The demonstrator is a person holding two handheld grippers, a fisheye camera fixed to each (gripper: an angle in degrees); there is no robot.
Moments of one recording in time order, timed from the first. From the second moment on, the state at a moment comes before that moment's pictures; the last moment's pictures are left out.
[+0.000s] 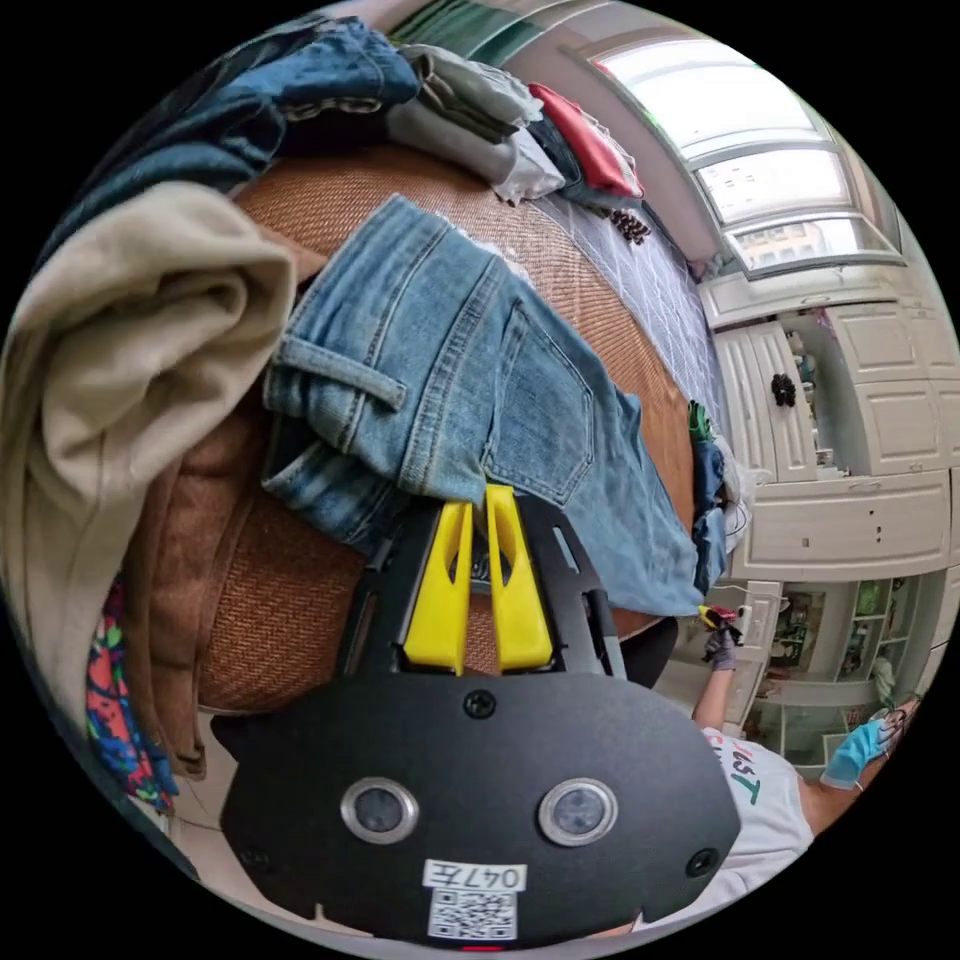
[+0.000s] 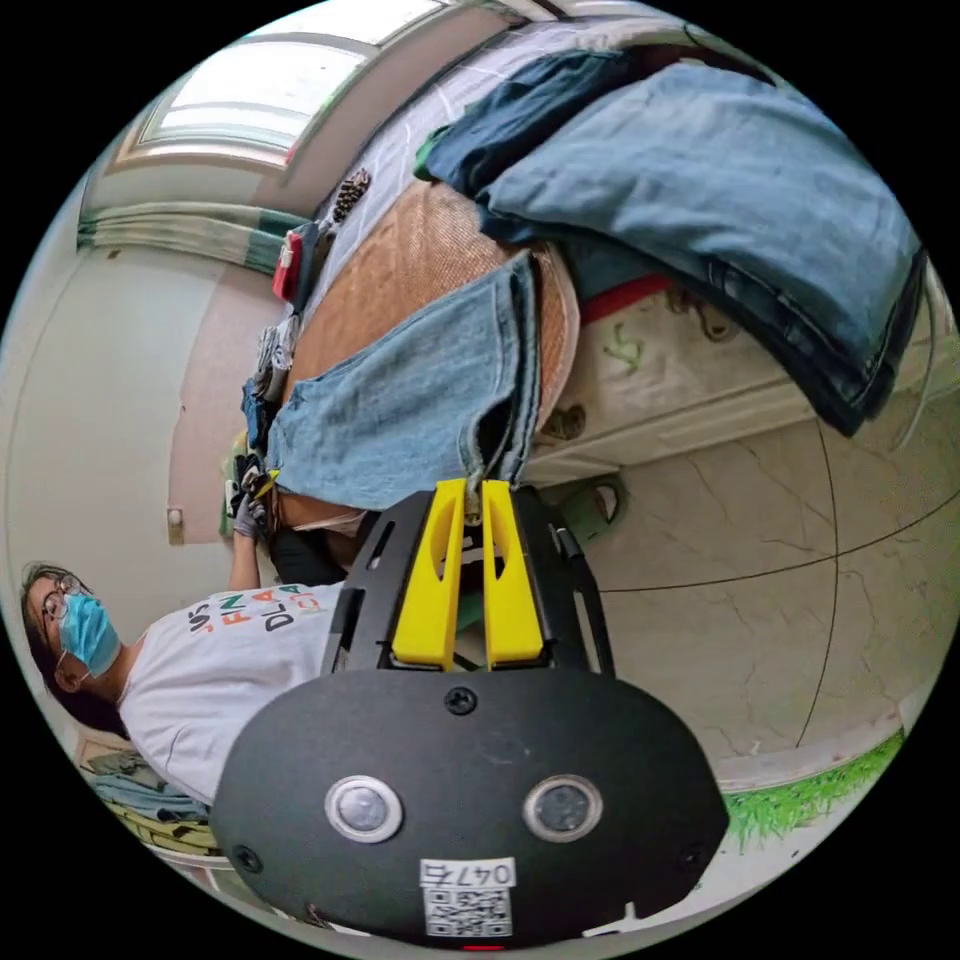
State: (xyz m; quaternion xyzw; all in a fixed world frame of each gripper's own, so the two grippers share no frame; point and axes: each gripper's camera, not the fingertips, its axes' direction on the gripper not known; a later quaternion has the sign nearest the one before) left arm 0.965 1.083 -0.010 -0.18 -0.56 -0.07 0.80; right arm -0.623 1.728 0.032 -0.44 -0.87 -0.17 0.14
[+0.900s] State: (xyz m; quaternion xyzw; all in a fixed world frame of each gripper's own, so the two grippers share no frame) left arm 0.950 1.120 -0.034 -0.17 -0.51 -0.11 0.84; right arm -0.649 1.666 0.000 -0.45 -0.87 -0.14 0.13
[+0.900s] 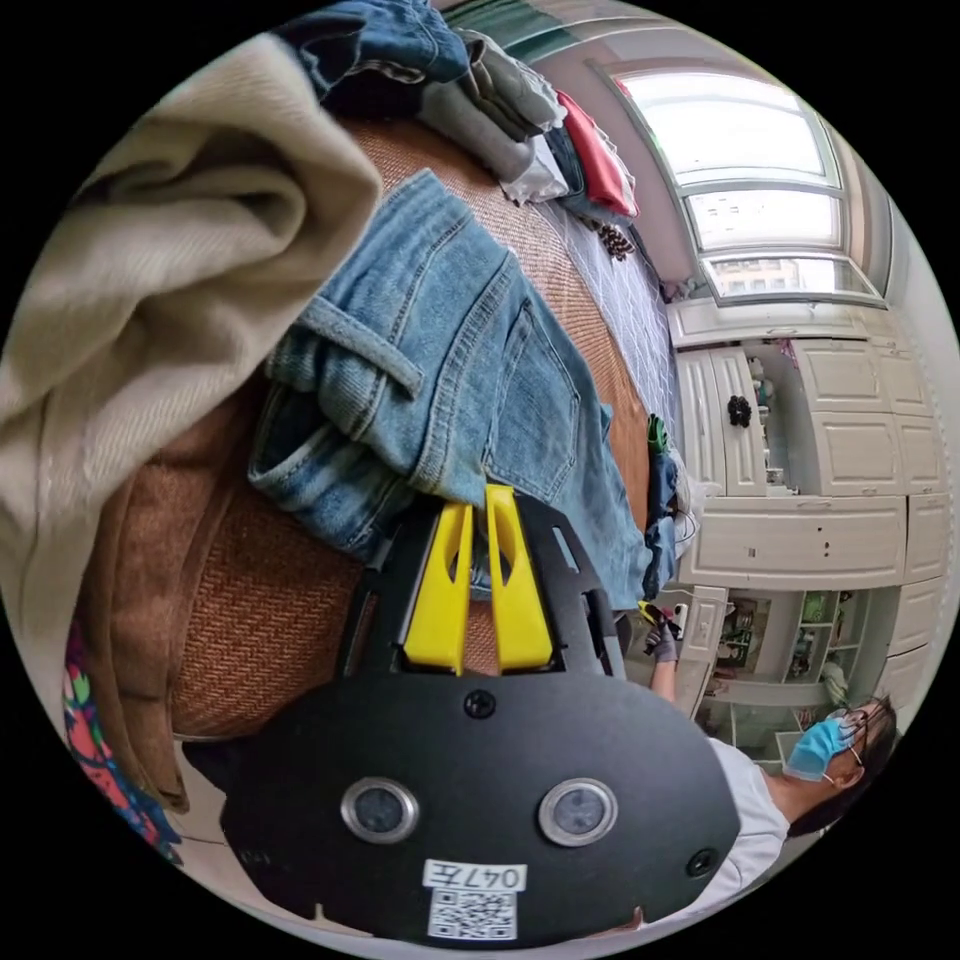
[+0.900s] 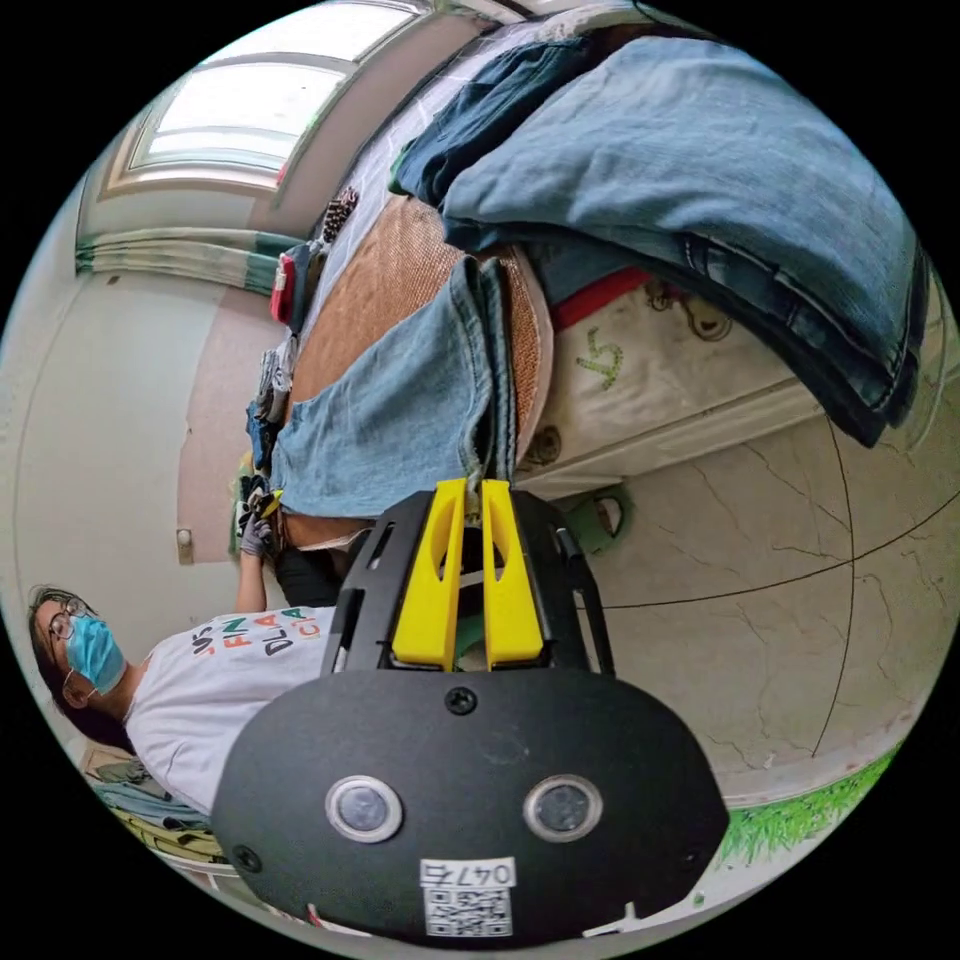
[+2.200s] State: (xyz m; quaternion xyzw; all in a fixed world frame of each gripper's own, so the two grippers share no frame) left arm 1.056 1.068 -0.184 -0.11 -0.47 -0.01 0.88; right arm -0.515 1.052 -0.788 -0.07 -0.95 -0.31 0.08
